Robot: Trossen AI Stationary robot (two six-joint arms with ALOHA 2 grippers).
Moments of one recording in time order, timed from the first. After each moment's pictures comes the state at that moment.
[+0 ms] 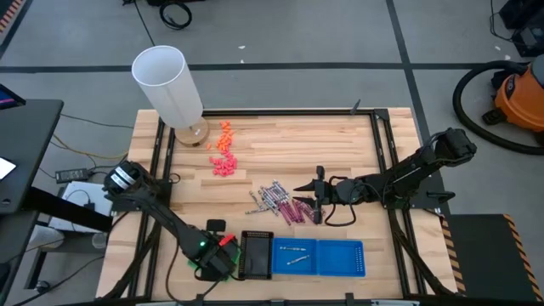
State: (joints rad) left arm -0.70 1.81 1.20 -0.87 -0.15 -0.66; right arm 0.28 1.41 0.46 0.68 0.41 0.03
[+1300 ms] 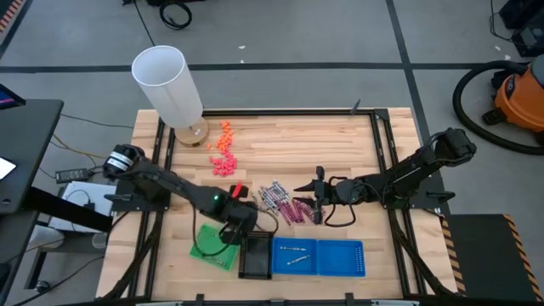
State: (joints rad) left arm -0.34 1.69 1.16 -0.73 -0.21 -0.18; right arm 0.28 1.41 0.46 0.67 0.40 0.03
